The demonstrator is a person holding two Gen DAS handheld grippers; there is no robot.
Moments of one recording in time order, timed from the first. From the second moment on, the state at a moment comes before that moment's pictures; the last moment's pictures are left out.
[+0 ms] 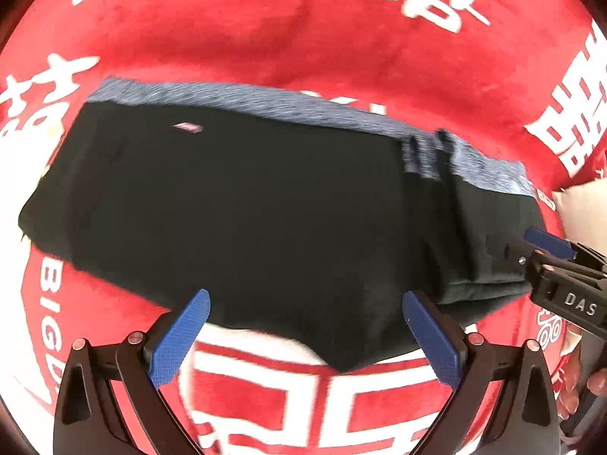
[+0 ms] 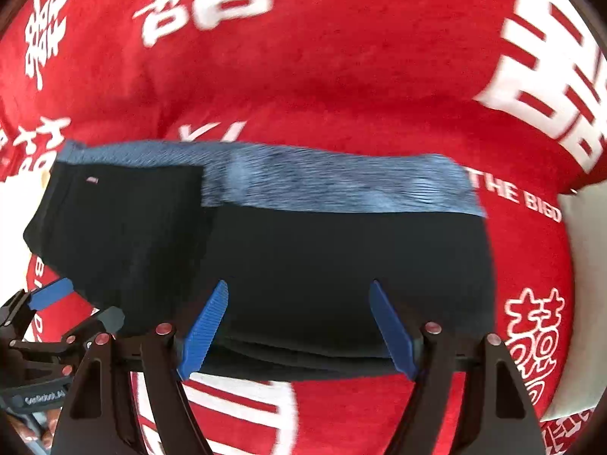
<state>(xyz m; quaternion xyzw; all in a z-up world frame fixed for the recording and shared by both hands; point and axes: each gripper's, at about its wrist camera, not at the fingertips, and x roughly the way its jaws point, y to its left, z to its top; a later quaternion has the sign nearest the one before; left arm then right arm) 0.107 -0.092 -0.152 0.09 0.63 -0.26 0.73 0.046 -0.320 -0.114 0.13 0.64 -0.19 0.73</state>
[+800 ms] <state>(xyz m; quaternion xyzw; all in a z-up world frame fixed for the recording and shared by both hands) 0.158 0.014 -0.163 -0.03 0.65 -0.18 0.74 0.051 -0.307 -0.161 0.10 0.68 -0.22 0.69</state>
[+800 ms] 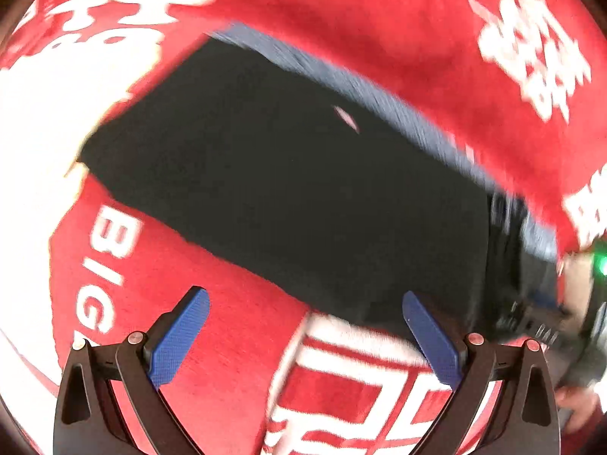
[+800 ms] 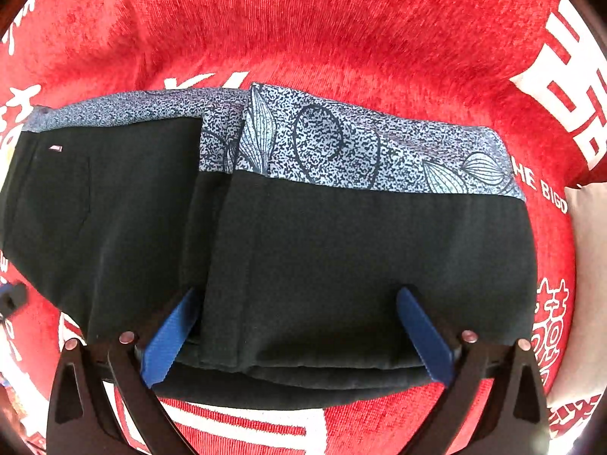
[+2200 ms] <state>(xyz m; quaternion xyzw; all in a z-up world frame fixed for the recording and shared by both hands) 0.189 0.011 -0.135 0.02 0.53 -0.17 0.83 0.169 -0.260 -0.090 0.17 0.68 -0.07 0.71</state>
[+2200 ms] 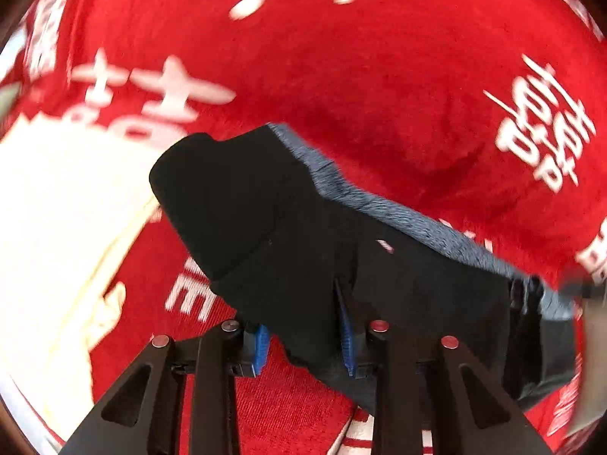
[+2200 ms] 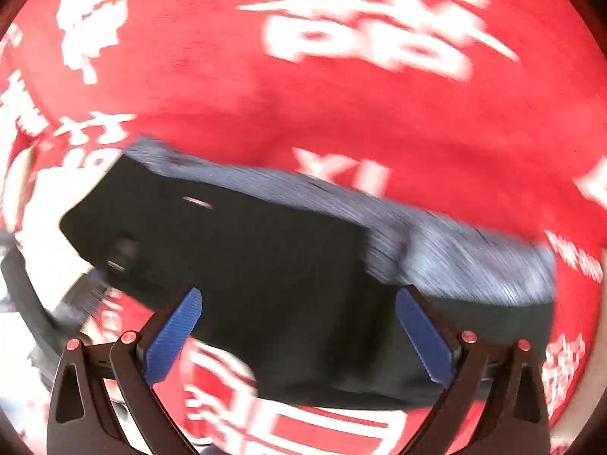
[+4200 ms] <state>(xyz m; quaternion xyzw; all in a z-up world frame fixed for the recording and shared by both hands) -0.055 -0.279 -0.065 0.28 0.42 -0.43 0.75 -0.014 -0.481 -0.040 0.49 0.51 -0.02 0.71</state>
